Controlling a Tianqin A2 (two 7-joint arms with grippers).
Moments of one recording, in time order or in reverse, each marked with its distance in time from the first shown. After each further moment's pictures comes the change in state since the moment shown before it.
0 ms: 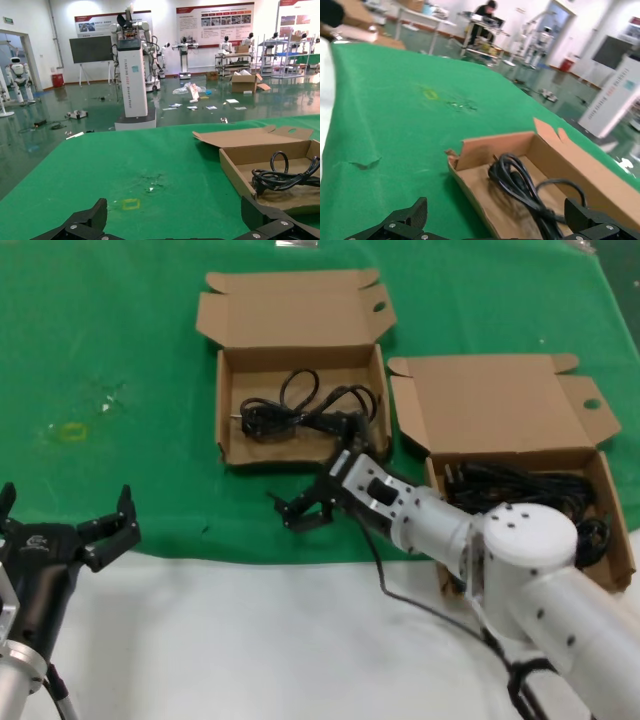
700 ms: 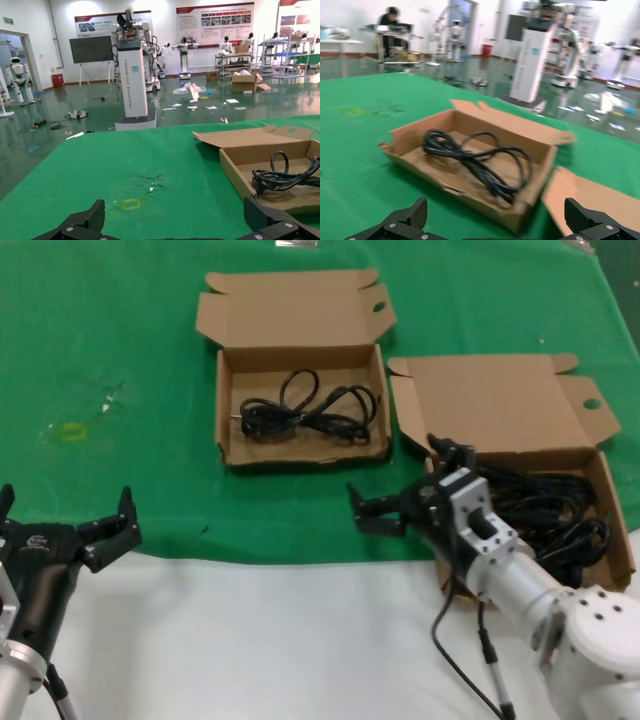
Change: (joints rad) left arm 0.000 0.000 0.000 0.000 0.000 0.000 0.000; right arm -0.371 0.084 0.285 0.413 -0.117 0.156 0.318
